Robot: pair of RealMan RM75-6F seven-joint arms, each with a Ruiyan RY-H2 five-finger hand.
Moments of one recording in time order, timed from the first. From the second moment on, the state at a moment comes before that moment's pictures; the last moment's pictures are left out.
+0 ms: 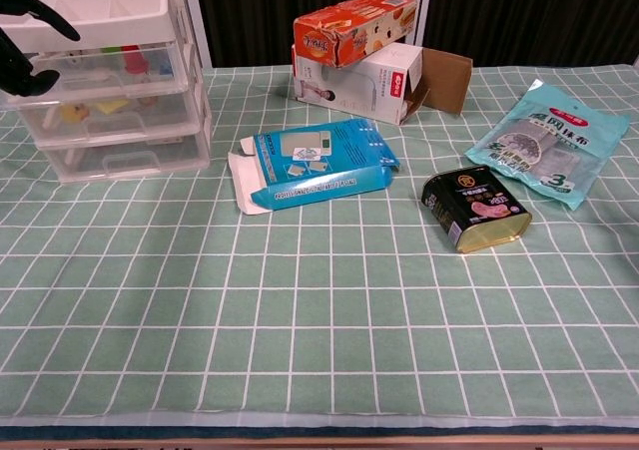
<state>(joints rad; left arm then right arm) -0.57 -1.30 -0.30 -1.89 0.78 1.25 0.38 0.08 -1.12 0.09 -1.67 -1.46 1.46 0.05</state>
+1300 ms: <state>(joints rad) -0.59 -1.27 -0.28 -1.92 0.66 1.19 0.36 0.08 -1.12 0.09 -1.68 -1.46 1.47 0.05</state>
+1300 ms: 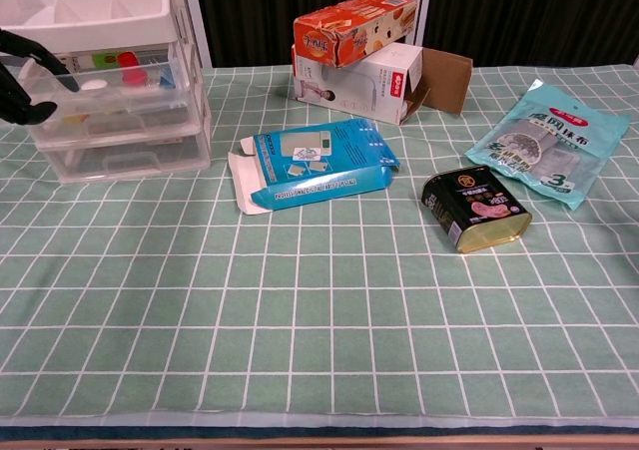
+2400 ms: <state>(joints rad) -0.53 -1.17 -0.18 -2.05 0.79 1.16 0.28 0.08 -1.12 0.09 -1.68 -1.46 1.47 0.05</state>
